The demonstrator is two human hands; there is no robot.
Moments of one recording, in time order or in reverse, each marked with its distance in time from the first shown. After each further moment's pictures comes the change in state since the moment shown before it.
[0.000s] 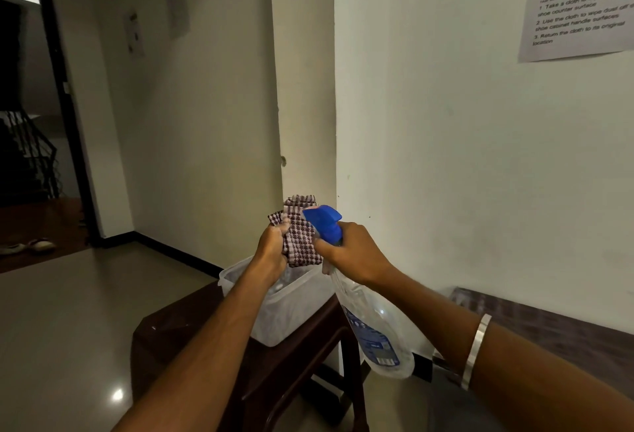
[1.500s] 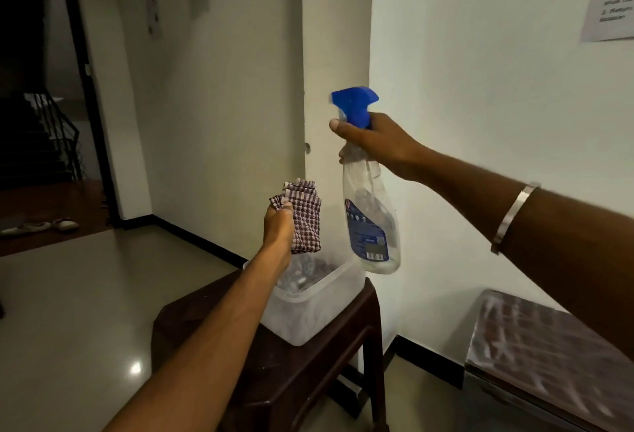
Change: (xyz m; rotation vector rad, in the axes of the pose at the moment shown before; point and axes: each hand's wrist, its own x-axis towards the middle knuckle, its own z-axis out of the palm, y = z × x) left_hand 0.031 0.019 -0.024 0.135 0.195 0.117; right_hand 0.124 -0.053 -0.053 0.106 -0.068 -0.117
